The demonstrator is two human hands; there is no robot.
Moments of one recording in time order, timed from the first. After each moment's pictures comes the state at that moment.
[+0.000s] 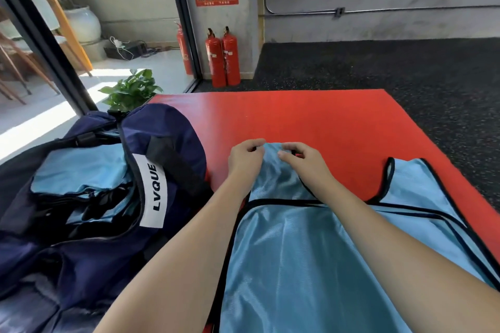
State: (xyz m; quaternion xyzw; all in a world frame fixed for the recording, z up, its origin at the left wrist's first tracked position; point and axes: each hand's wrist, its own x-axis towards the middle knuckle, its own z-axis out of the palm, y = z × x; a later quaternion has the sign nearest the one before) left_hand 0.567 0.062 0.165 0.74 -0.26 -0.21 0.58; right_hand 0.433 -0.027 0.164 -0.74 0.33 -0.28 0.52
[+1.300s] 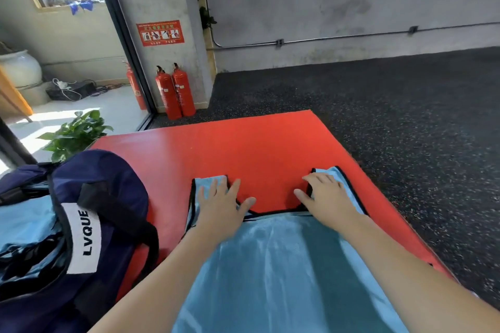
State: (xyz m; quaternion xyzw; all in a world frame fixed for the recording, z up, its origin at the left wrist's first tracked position) left_hand 0.481 0.064 0.163 0.85 -0.53 -0.02 0.05; right_hand 0.258 -0.072 0.164 -0.87 0.45 -0.15 0.10
